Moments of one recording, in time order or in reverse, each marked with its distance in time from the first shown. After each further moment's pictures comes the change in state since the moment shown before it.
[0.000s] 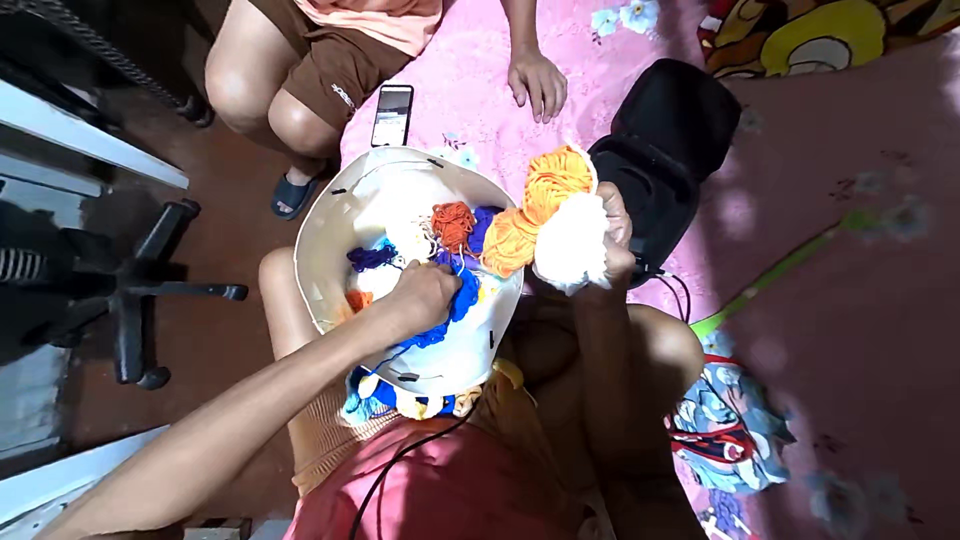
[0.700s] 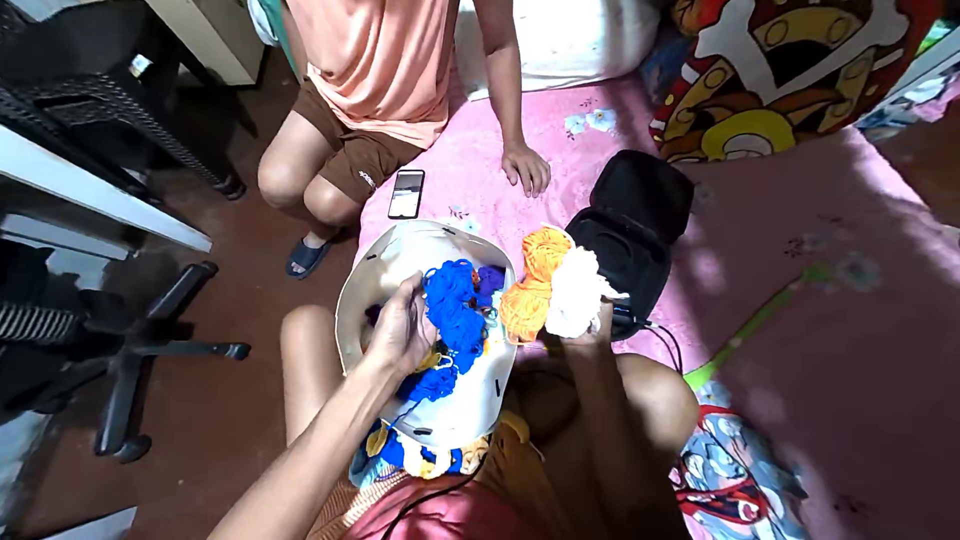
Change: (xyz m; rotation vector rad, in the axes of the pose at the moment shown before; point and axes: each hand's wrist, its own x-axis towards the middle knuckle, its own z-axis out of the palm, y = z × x) left_hand -0.033 0.017 -0.032 -2.026 0.603 -0.230; right_hand -0.007 -0.001 0.014 0.667 0.359 0.264
